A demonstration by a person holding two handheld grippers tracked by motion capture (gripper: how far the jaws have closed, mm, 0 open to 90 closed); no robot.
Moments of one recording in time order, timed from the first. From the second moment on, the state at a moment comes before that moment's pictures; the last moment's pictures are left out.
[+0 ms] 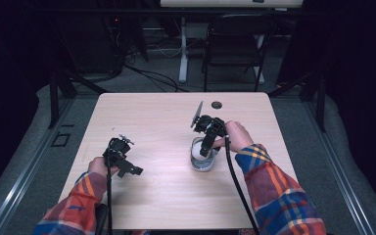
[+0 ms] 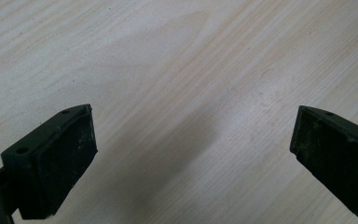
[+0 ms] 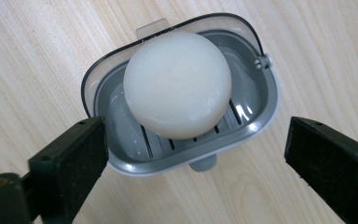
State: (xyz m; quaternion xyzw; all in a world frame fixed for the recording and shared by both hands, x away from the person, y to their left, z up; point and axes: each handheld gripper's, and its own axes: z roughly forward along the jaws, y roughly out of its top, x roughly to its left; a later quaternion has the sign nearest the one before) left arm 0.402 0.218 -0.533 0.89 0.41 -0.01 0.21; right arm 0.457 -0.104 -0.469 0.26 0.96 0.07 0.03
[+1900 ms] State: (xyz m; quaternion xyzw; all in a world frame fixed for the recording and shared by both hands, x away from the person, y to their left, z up) left arm 0.402 0.216 -0.534 0.89 0.42 -0.01 0.21; right arm 0.391 -0.276 -0.475 0.39 0.92 0.06 0.06
